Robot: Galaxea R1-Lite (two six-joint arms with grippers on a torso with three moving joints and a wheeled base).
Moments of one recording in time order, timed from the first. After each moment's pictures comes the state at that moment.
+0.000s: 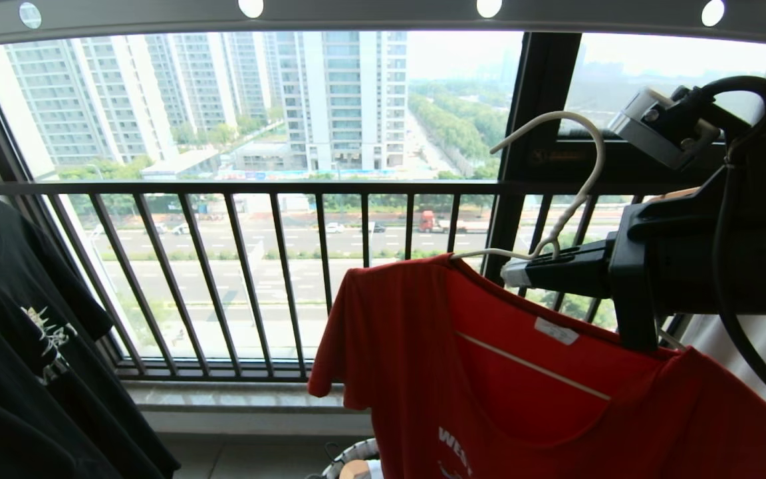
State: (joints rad) left arm -0.01 0.00 0.00 0.01 -0.01 0.01; right arm 0.64 1.40 -1.22 0.20 0.25 -0.10
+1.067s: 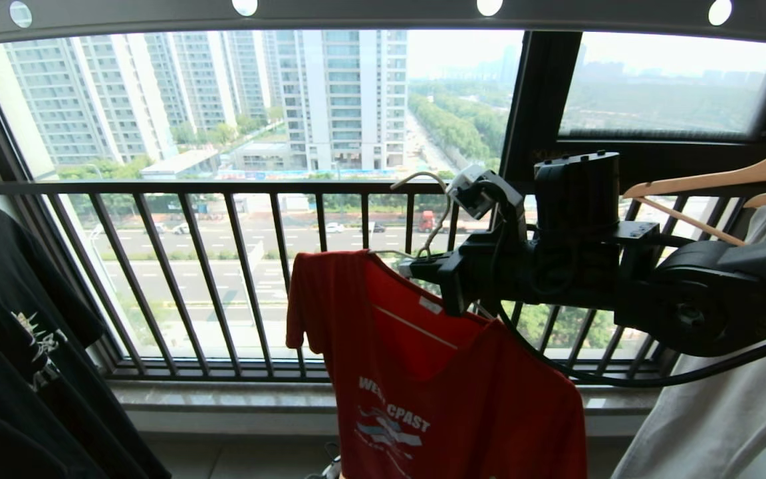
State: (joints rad) left arm -0.01 0.00 0.00 0.01 -0.01 0.02; right arm 0.58 1.83 -1.18 -0.39 0.37 -0.10
